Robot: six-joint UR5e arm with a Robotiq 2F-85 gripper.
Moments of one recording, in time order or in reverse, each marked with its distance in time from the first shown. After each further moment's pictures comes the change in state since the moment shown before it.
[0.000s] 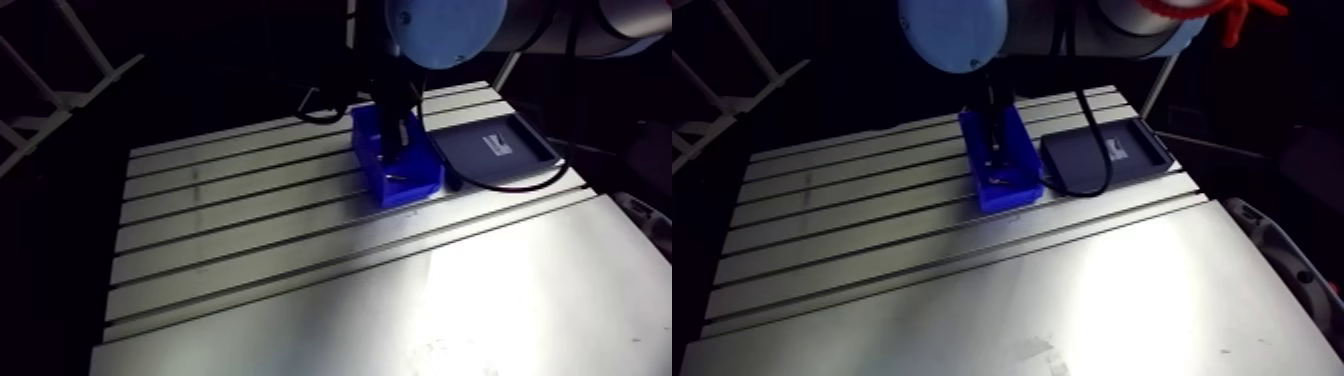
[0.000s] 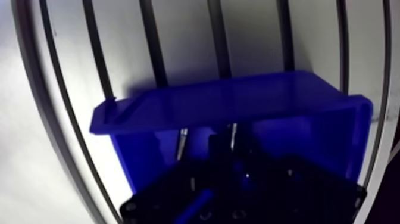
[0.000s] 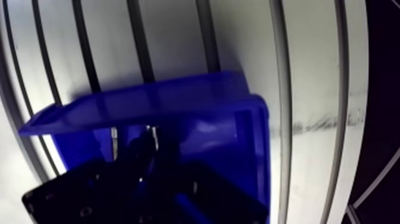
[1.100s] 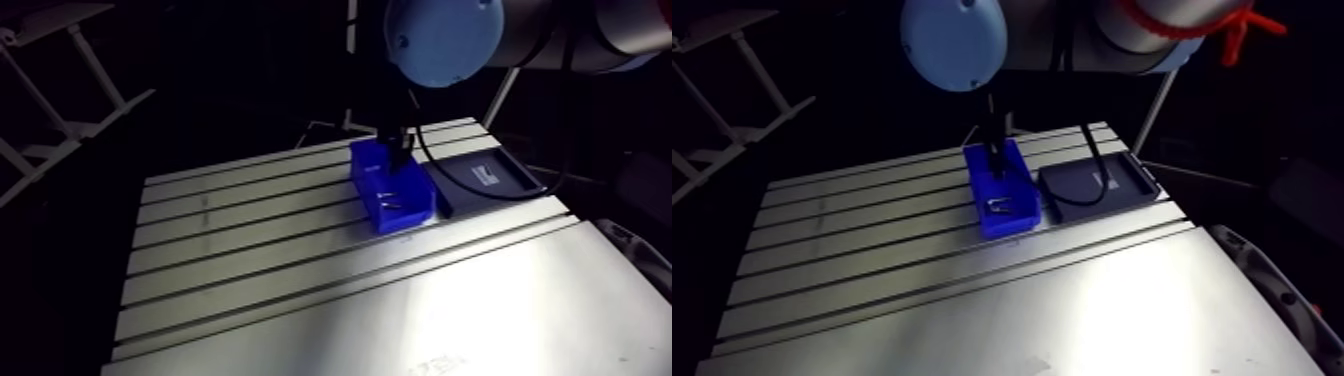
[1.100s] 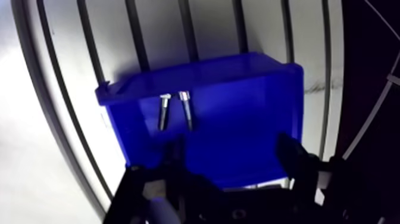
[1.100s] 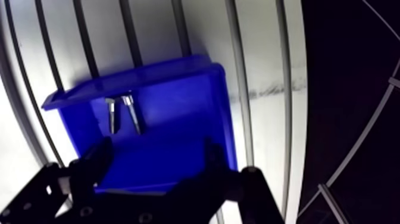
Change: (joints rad) arm 0.001 -0.117 0.032 -0.074 0.001 0.008
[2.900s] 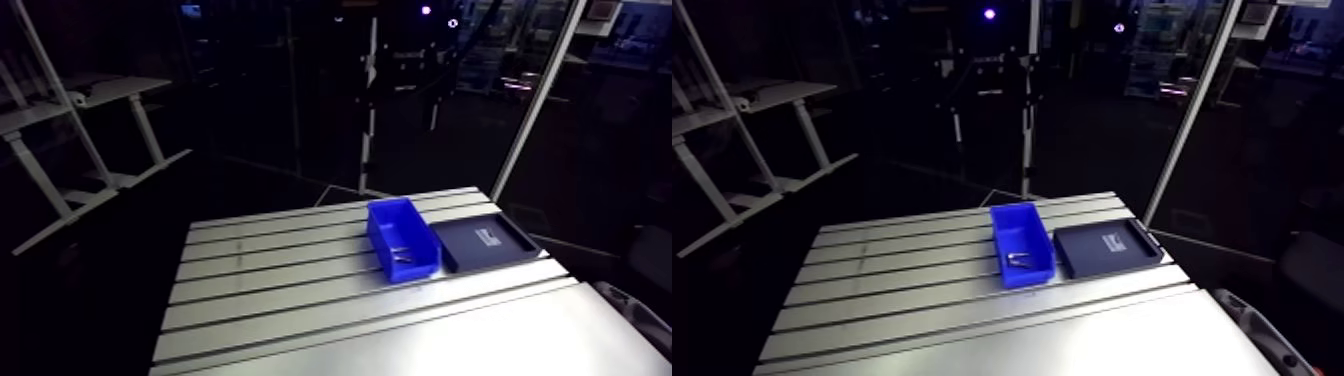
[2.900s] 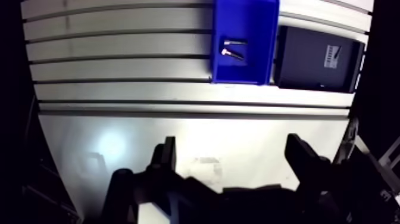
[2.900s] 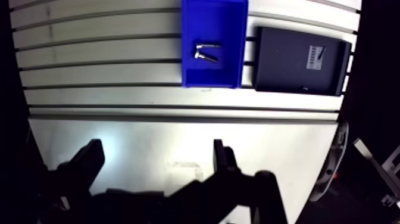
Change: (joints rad) arm 0.077 -0.236 -0.334 0.728 0.009 1.449
